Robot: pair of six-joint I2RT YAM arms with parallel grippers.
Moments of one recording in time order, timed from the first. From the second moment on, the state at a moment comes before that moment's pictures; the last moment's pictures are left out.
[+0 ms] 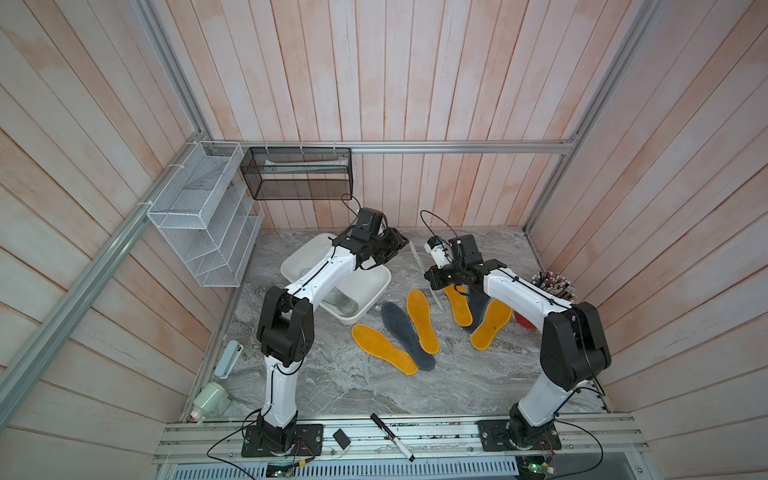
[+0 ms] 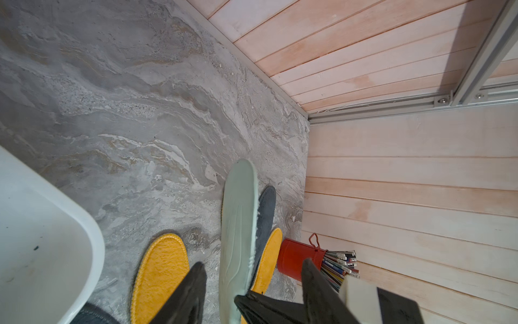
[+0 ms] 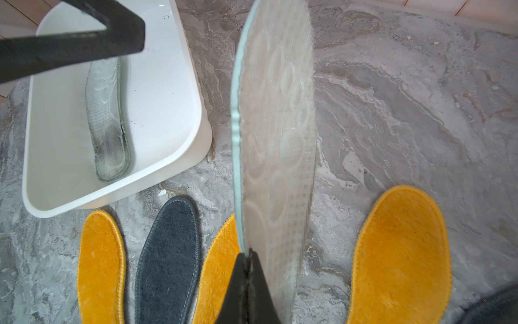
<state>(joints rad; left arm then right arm) -0.48 2.04 1.83 -0.40 0.36 -1.00 0.40 1.72 1.28 -0.39 -0.29 0.00</state>
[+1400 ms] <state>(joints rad) -0.55 2.19 1.99 -0.55 0.38 -0.96 0.45 1.72 1.33 -0.40 -0.23 -0.03</state>
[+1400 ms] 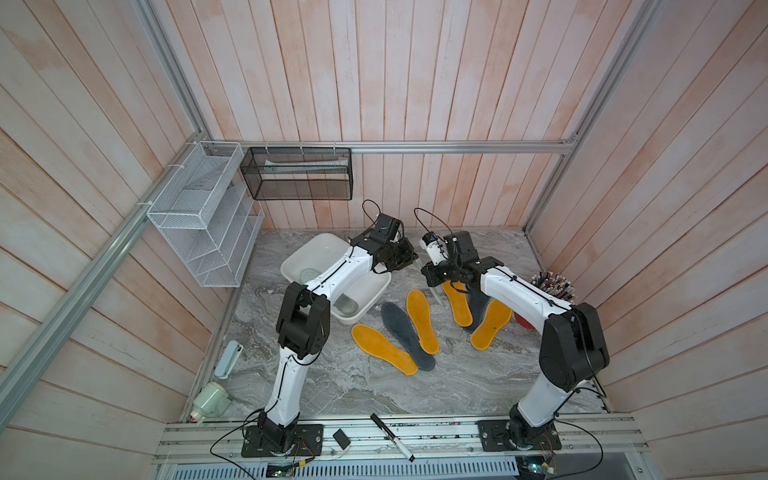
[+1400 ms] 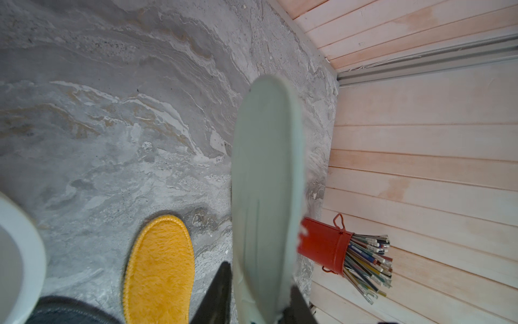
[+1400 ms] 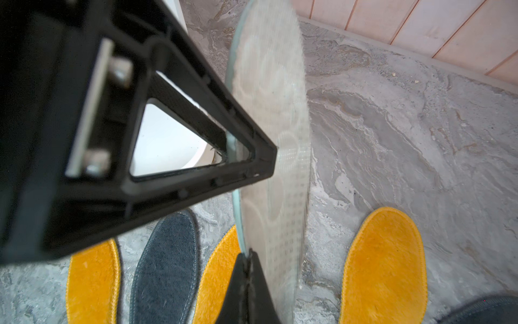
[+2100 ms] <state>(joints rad) -0.55 2.20 1.99 -0.55 0.38 -0.96 0.45 1.72 1.33 -0.40 -0.24 -0.04</state>
